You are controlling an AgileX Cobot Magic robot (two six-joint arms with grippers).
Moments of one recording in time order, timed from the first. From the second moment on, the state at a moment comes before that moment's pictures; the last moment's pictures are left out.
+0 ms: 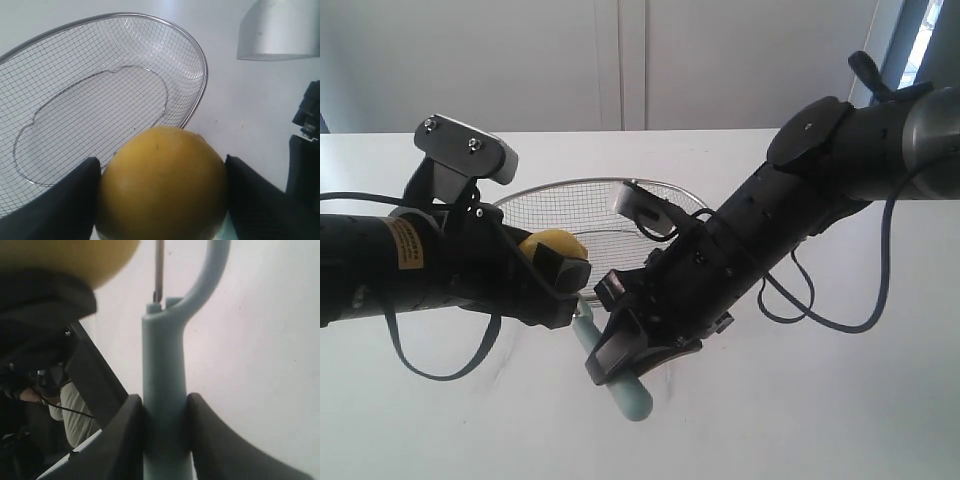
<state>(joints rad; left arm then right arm) -0.76 1.28 -0.68 0.01 0.04 -0.09 0.48 1.79 -1.11 0.96 1.13 -0.65</state>
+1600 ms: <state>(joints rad) -0.76 1.28 -0.68 0.01 0.04 -0.08 0.42 1.82 -1.06 1.05 1.17 -0.72</state>
